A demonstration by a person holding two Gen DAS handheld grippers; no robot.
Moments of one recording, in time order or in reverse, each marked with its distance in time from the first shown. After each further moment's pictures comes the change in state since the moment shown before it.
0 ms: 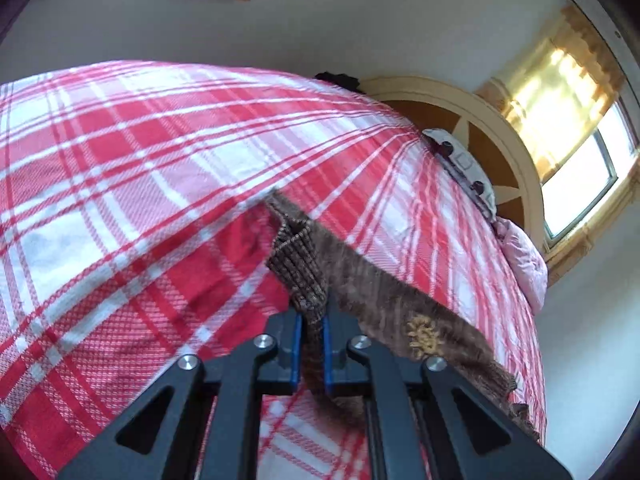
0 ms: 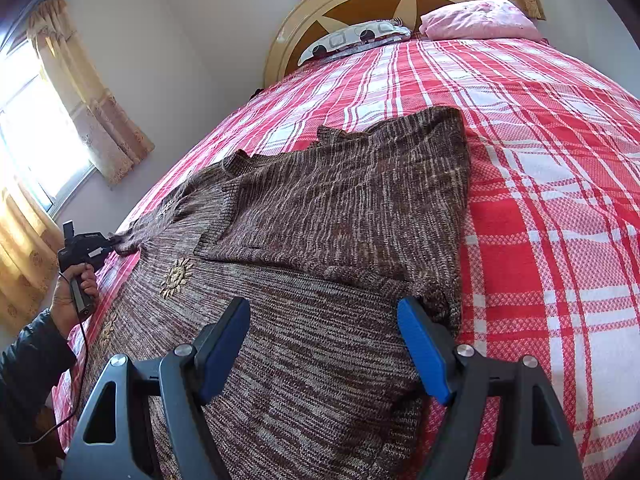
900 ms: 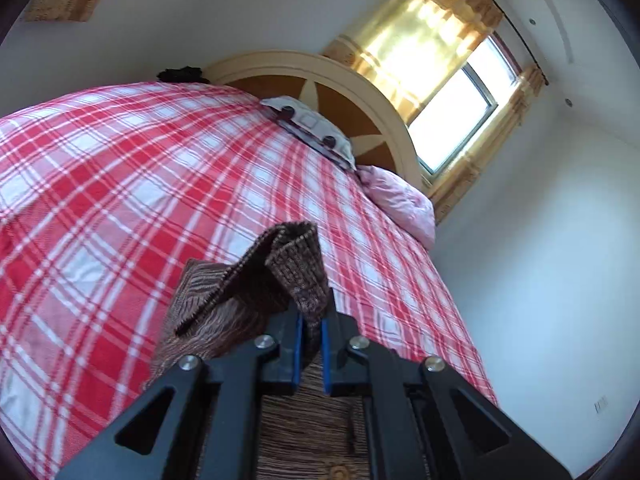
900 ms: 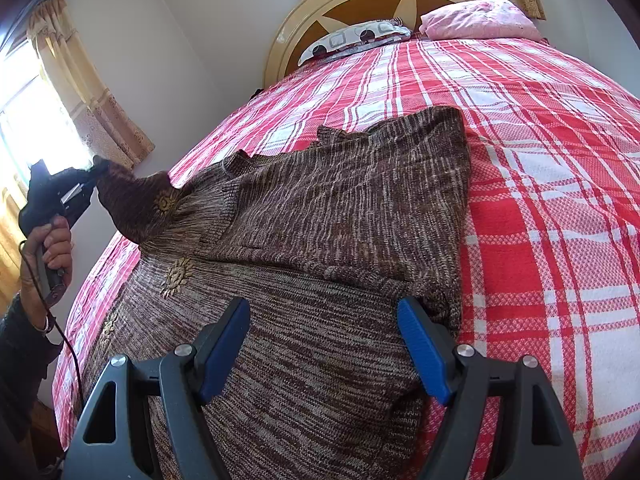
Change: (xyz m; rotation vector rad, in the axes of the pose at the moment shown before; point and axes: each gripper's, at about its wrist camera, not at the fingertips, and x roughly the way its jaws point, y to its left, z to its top) left arm -0.018 -0.193 -0.055 0.257 0.088 -0.412; right arm 0.000 0.000 0.000 -0.001 0.000 -0.001
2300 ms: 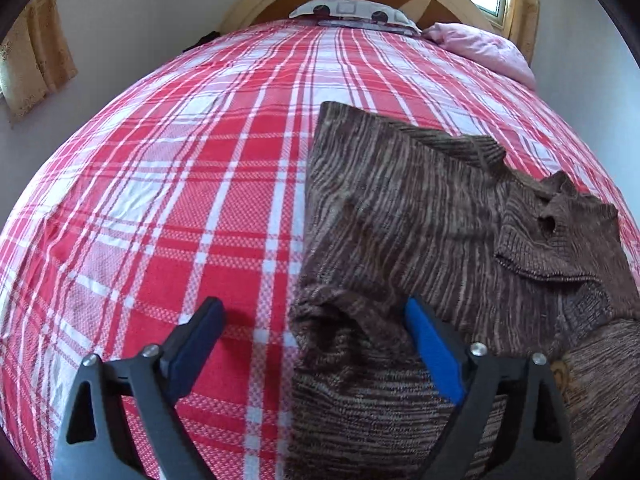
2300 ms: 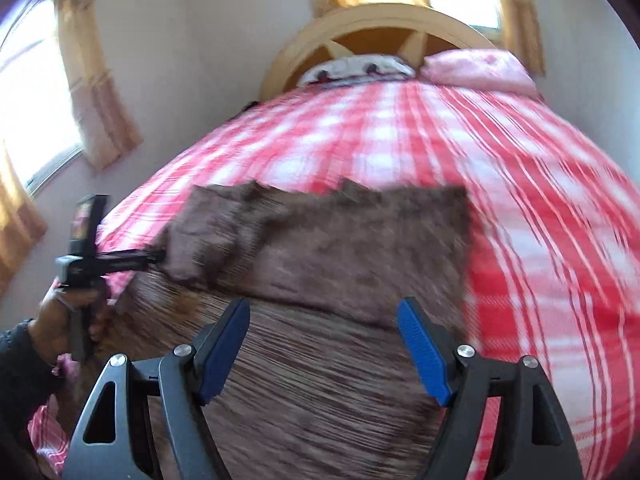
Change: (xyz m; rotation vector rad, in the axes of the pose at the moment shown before) left arm 0.056 0.032 -0.082 0.375 0.319 0.530; right arm -0.028 0.089 0.037 -0.197 -0.069 -0.123
